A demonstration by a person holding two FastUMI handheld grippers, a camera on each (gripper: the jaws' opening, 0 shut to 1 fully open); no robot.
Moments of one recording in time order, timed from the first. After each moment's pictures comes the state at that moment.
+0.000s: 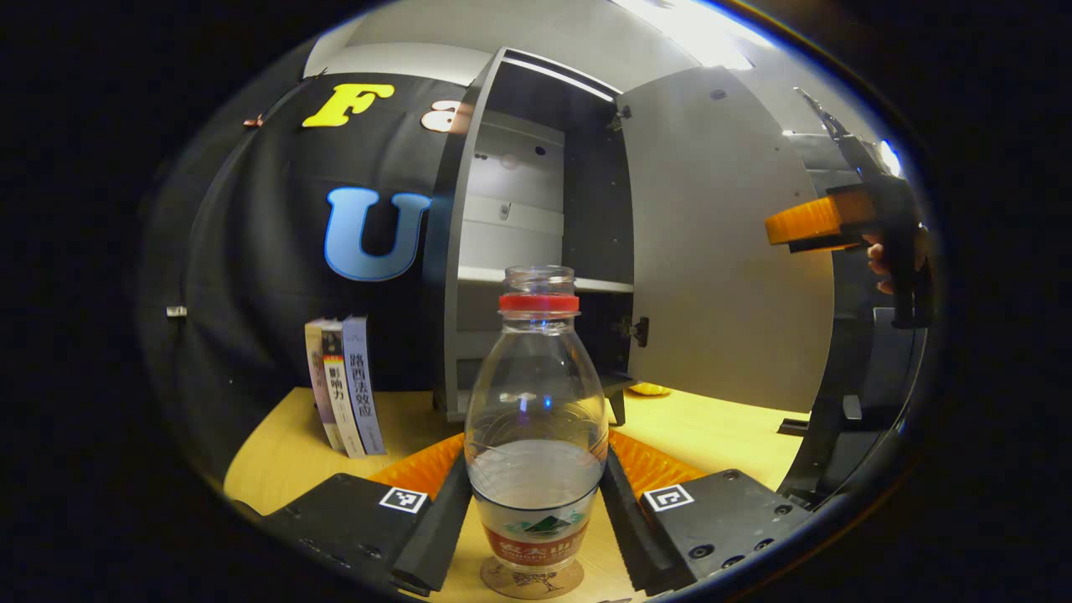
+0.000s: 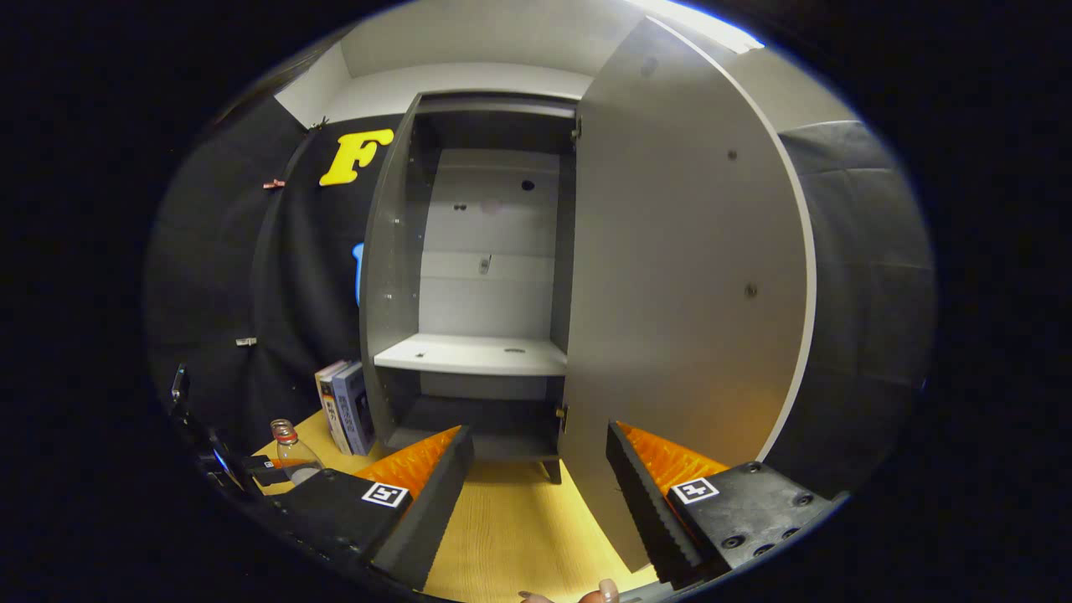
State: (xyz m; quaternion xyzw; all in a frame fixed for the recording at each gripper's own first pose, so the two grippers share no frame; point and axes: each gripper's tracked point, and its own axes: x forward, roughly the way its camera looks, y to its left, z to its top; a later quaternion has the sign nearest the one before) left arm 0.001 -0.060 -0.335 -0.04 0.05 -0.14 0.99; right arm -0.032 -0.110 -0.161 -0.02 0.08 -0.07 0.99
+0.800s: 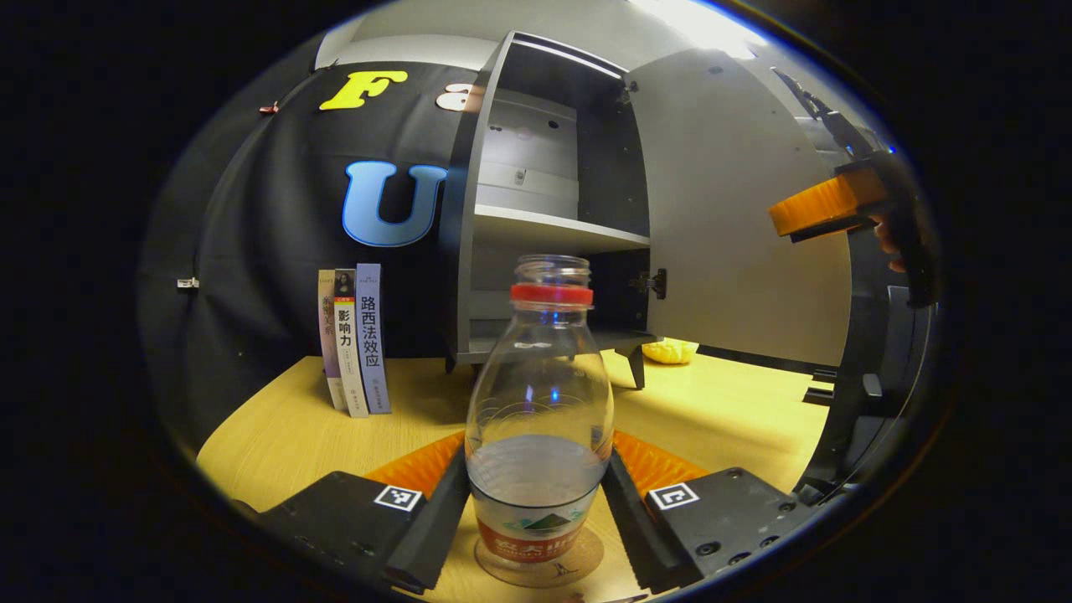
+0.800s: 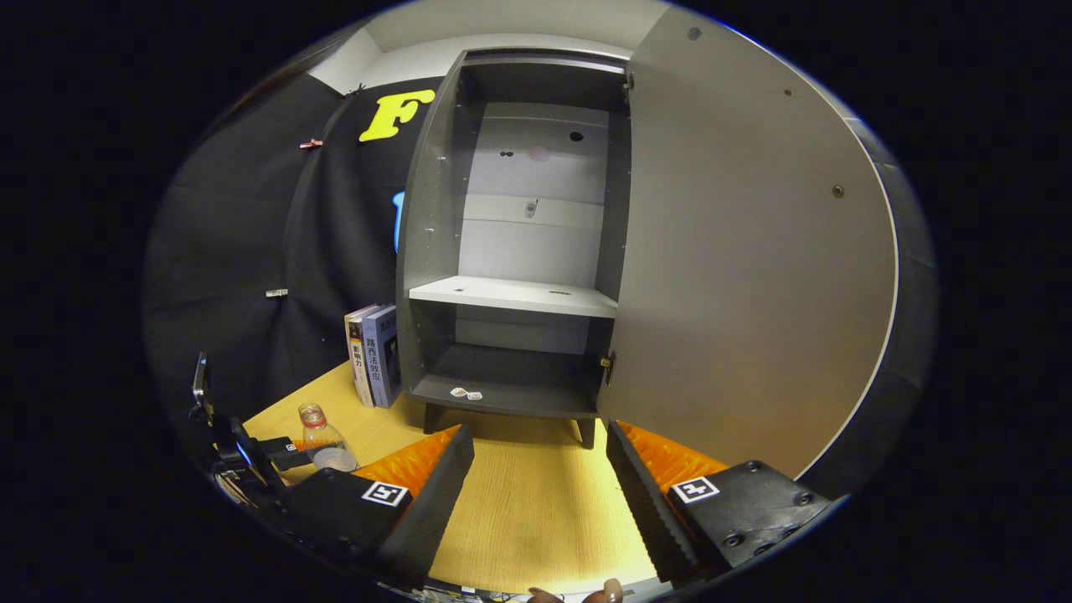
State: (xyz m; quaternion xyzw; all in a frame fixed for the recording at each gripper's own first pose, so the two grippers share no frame) left arm -0.008 -0.061 -0.392 -0.03 0.08 -0.12 0.99; right arm -0.026 -0.091 -0.214 -0.05 0.13 -0.02 0.99
